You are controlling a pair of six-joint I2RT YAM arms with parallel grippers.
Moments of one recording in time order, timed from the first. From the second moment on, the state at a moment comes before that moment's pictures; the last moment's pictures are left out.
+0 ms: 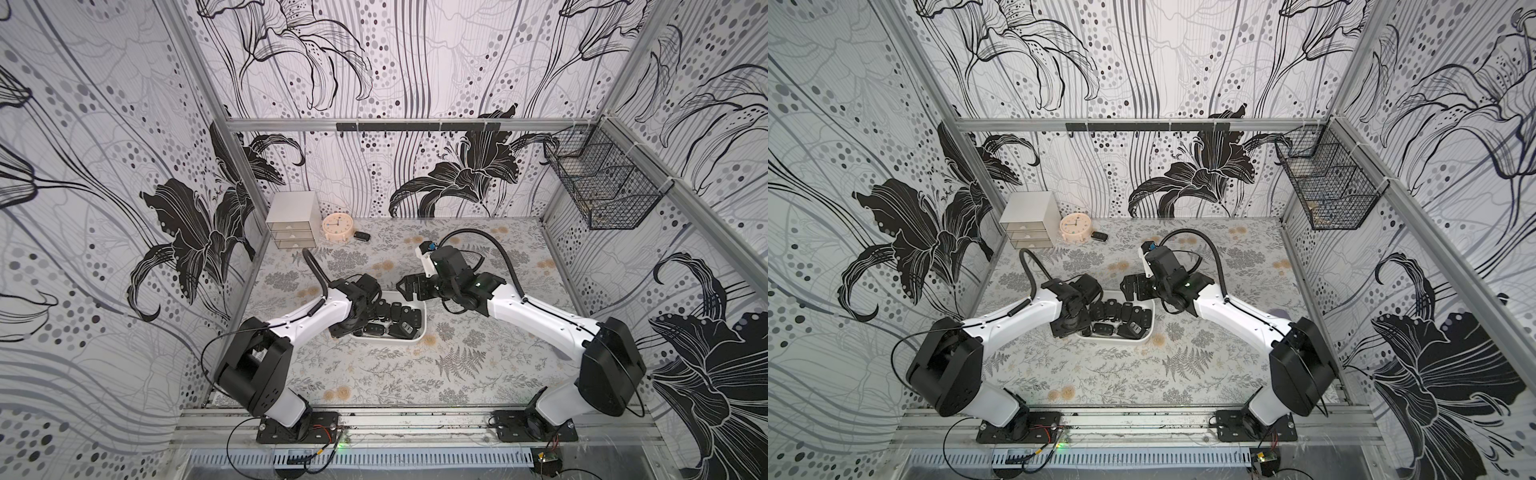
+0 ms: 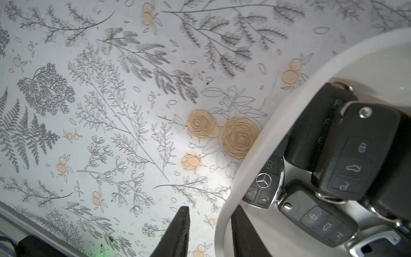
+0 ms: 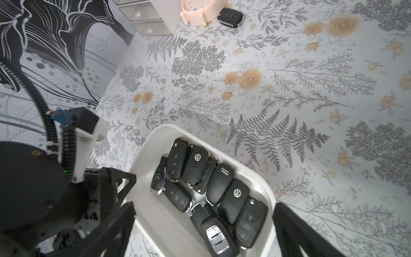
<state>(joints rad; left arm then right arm) -0.50 1.51 0.99 -1.00 -0.32 -1.00 0.74 1.57 1.21 -0.32 -0.09 0.46</state>
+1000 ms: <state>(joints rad) -0.35 1.23 1.03 -1.02 -0.23 -0.88 0.74 2.02 1.67 -0.33 -0.04 0.43</state>
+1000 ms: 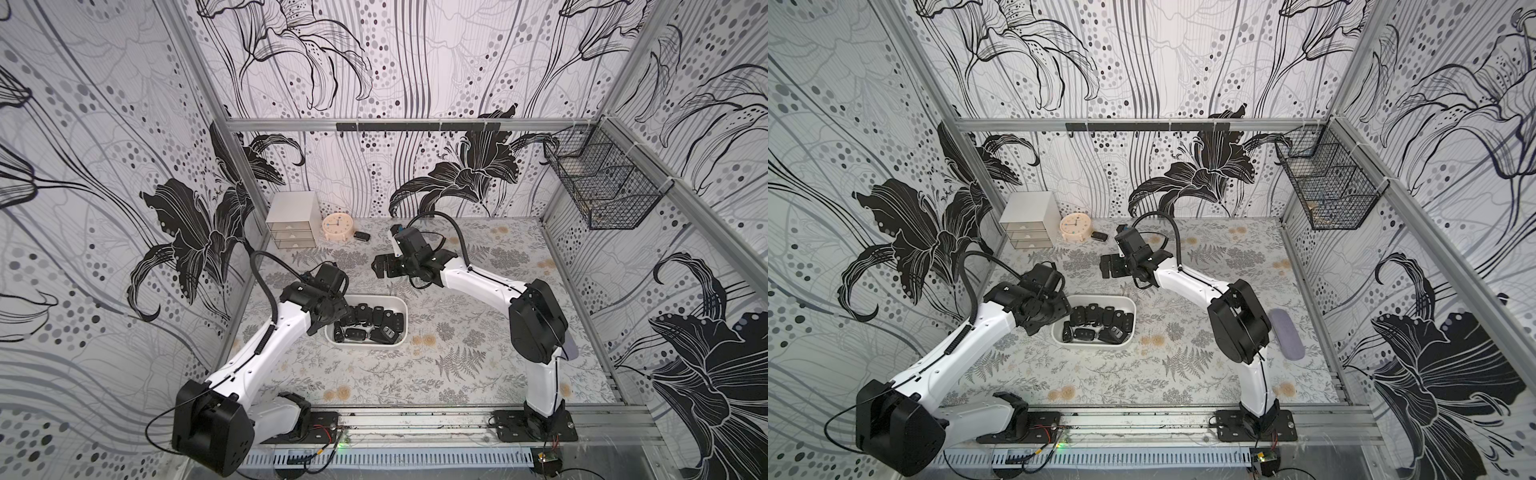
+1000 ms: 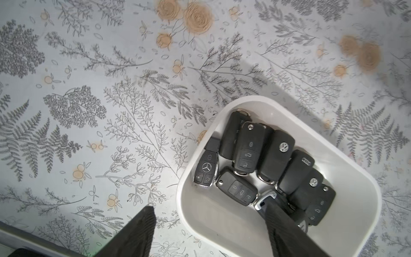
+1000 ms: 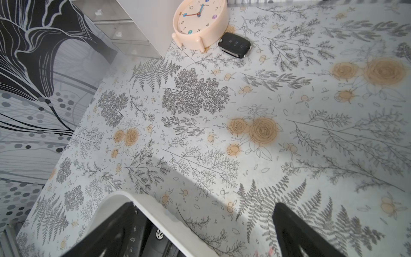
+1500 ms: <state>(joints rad) -0.30 1.31 1.17 -1.01 -0.22 -0.86 0.63 2.38 2.08 -0.22 -0.19 0.47</state>
